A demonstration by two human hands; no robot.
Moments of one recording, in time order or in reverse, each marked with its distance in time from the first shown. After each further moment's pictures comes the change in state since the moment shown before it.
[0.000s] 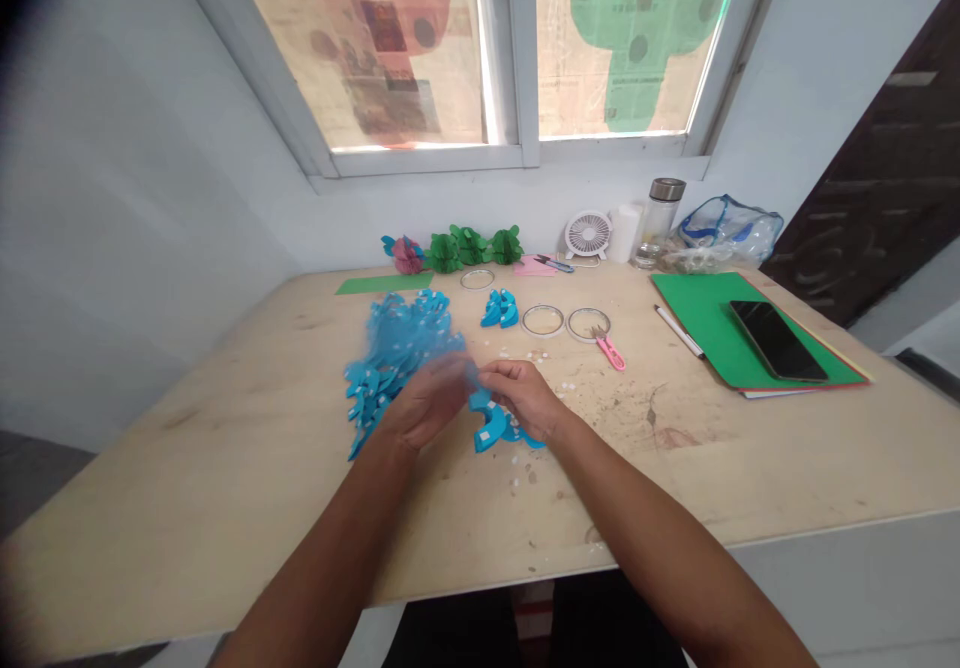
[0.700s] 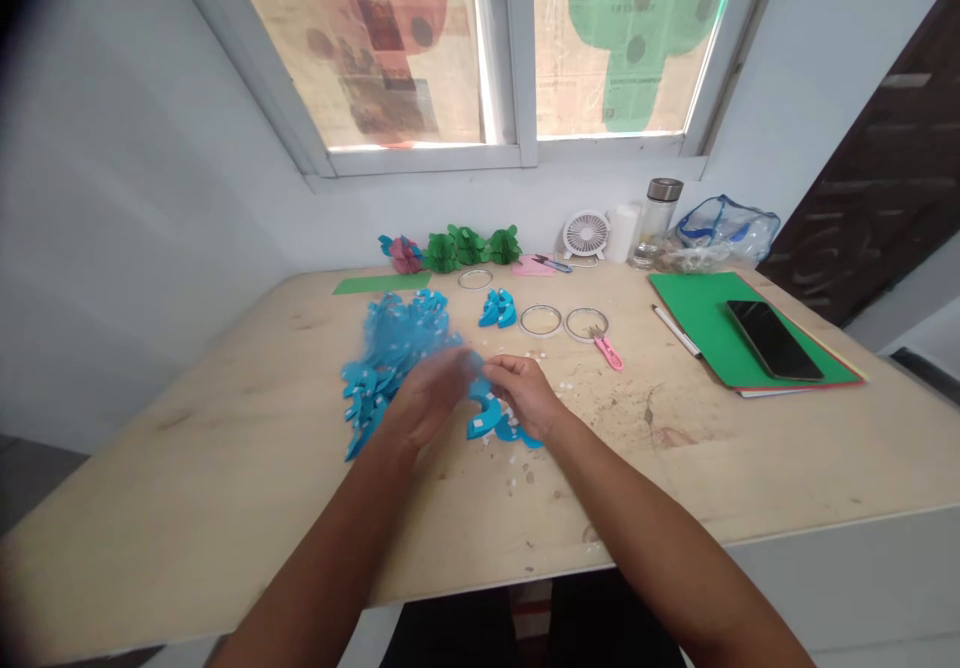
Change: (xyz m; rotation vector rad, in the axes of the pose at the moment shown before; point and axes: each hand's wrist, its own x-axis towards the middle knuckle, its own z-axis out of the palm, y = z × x) left_hand 0.003 -0.002 0.002 0.077 0.159 0.048; right_hand 0.006 0.004 -0.004 0.006 0.092 -0.072
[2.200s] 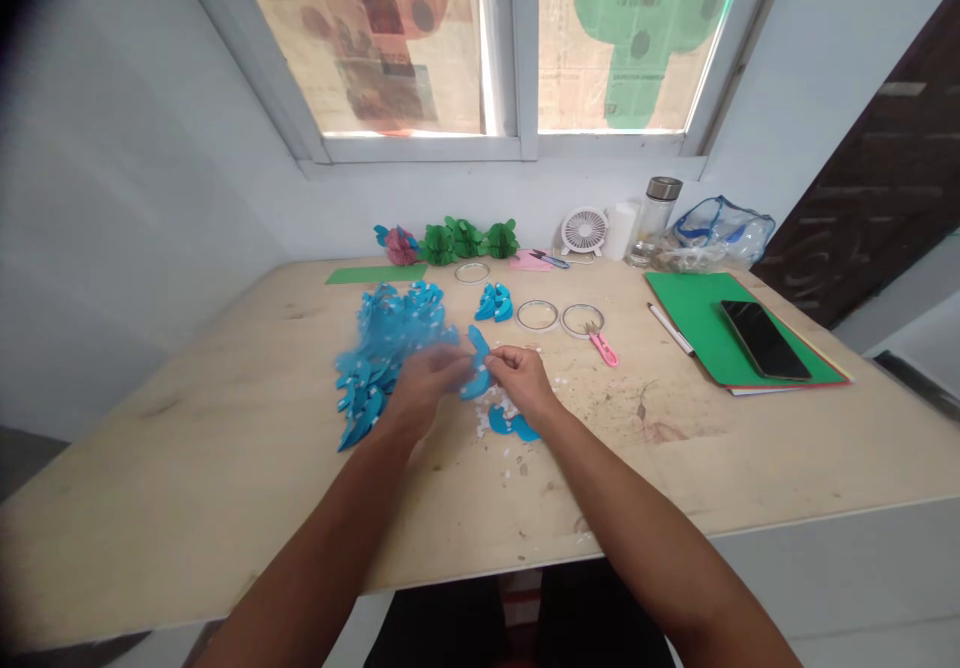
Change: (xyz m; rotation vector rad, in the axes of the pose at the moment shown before) left_hand 0.006 -0.005 0.000 0.401 0.133 0.155; right_hand 0.006 0.000 -0.007 -0.386 0.134 -0.183
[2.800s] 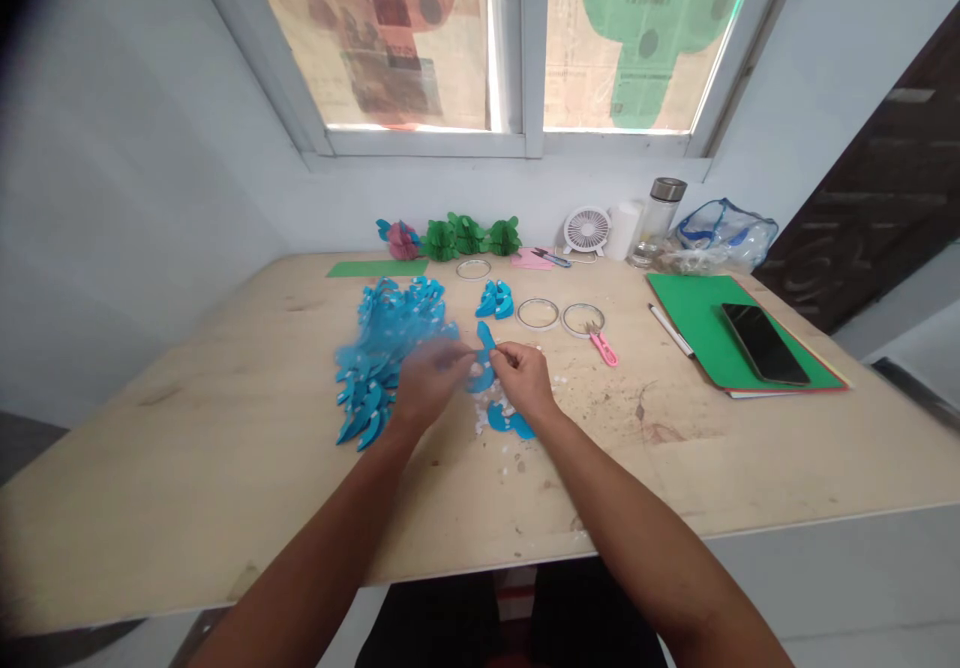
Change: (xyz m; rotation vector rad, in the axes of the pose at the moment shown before) left_hand -0.009 0.003 0.006 0.578 0.129 0.458; right_hand 0.003 0.009 -0.005 -0.311 0.085 -0.166
